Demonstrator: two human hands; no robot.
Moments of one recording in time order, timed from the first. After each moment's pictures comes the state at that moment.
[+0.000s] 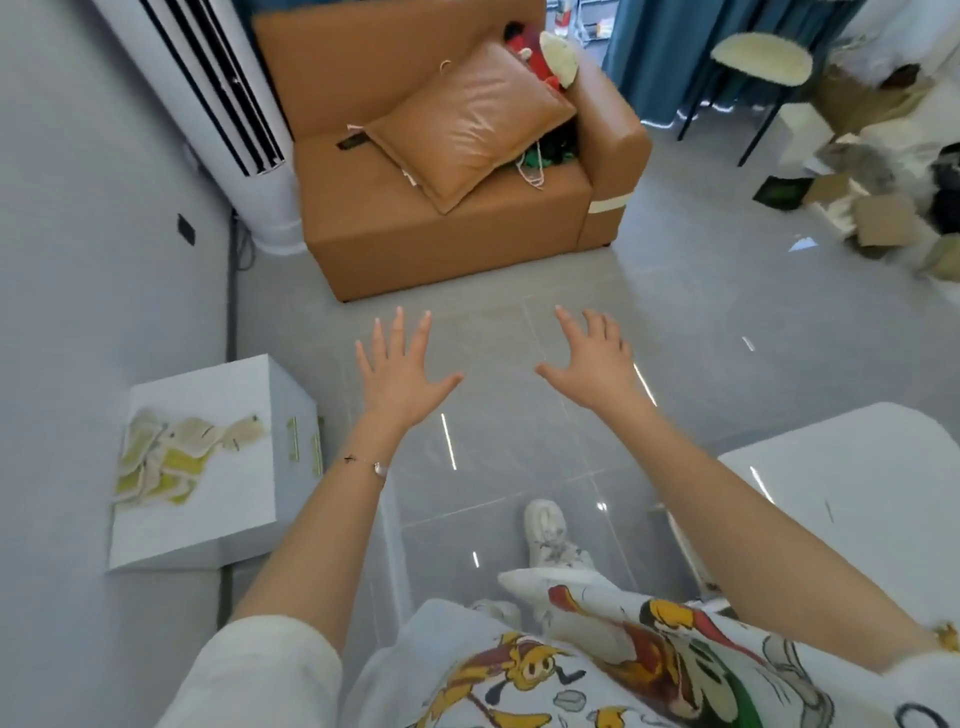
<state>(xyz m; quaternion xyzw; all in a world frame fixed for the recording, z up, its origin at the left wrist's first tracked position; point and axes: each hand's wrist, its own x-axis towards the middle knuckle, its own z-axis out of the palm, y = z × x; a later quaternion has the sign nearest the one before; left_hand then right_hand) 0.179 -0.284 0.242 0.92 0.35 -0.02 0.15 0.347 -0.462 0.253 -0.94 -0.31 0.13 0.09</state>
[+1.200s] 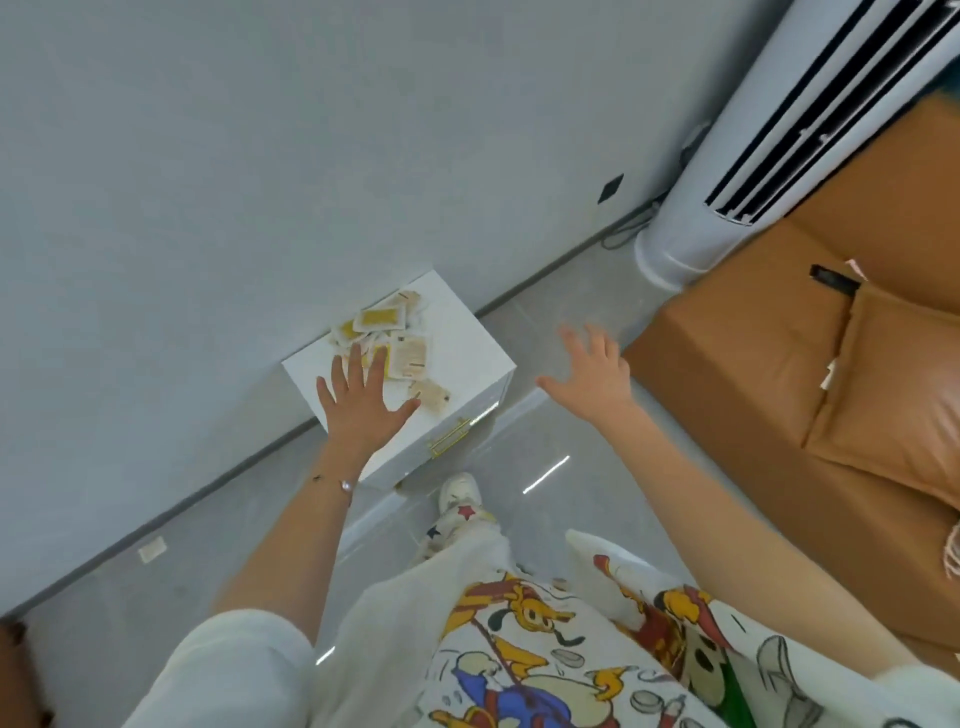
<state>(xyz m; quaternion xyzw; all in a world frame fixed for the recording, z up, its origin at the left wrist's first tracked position) 0.008 0.001 0.141 0.51 0.84 -0.02 0.20 0.272 0.113 0.200 -0.63 -0.75 0.20 -0.05</state>
